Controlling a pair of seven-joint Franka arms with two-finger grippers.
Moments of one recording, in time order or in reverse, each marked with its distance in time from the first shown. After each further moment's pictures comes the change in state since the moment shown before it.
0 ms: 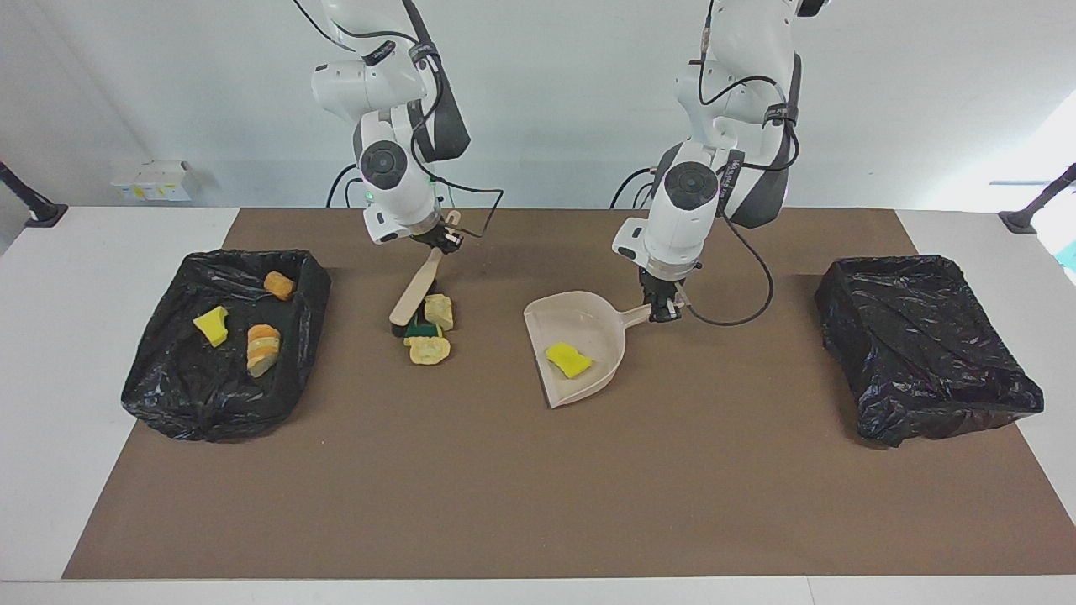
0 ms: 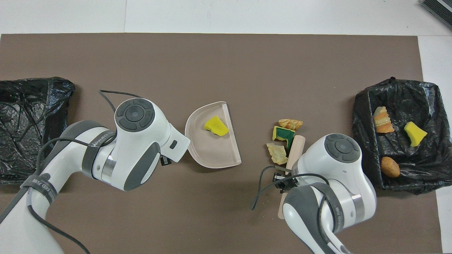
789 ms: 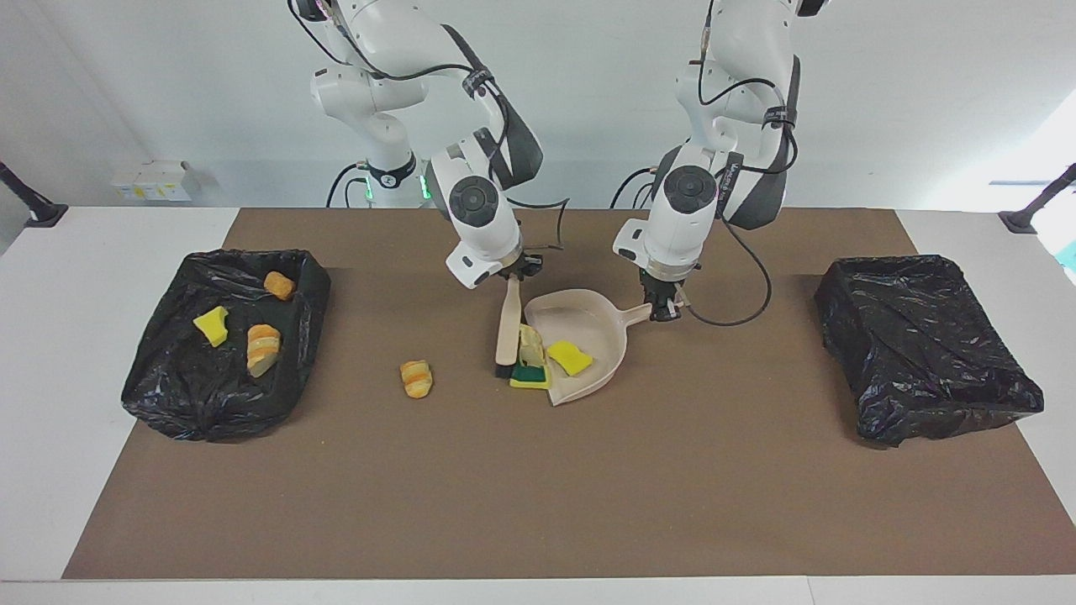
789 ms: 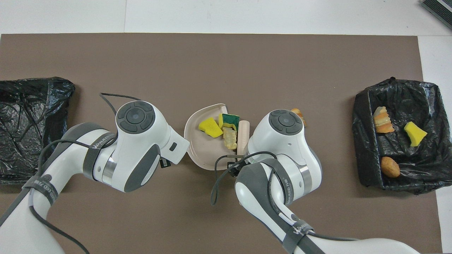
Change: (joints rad) left arm 0.000 -0.003 0.000 -0.021 0.000 0.004 0.000; right arm 0.159 0.255 0.002 0.304 0.132 0.001 -0.180
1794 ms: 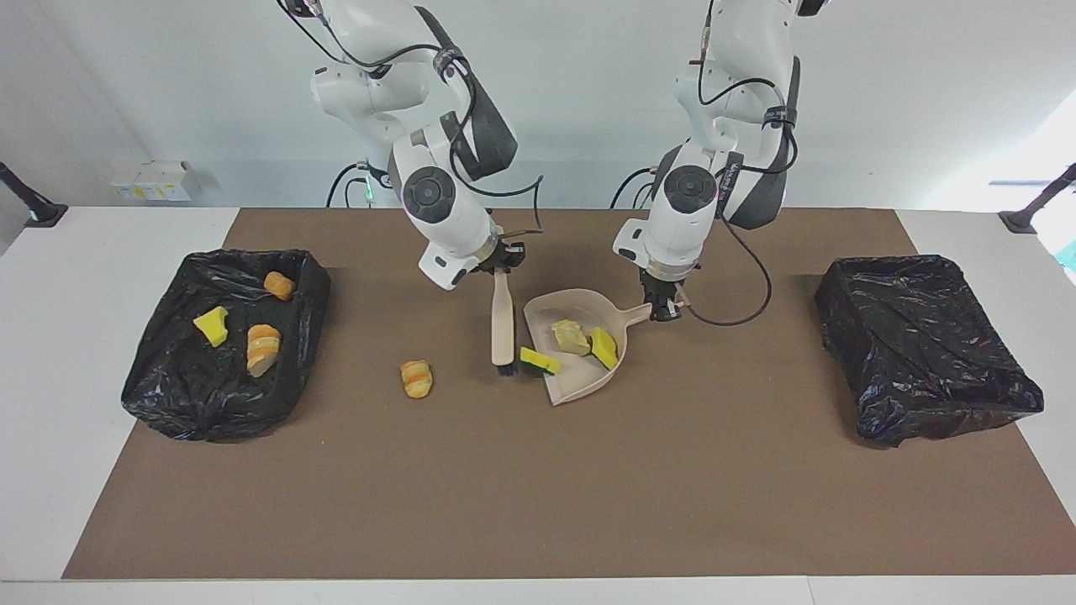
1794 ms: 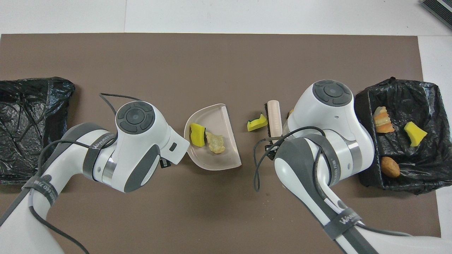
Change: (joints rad) left arm 0.000 -0.002 0.000 -0.003 0.000 0.002 -0.002; right arm -0.170 -0.054 -0.019 0.085 -0.281 -0.190 -0.134
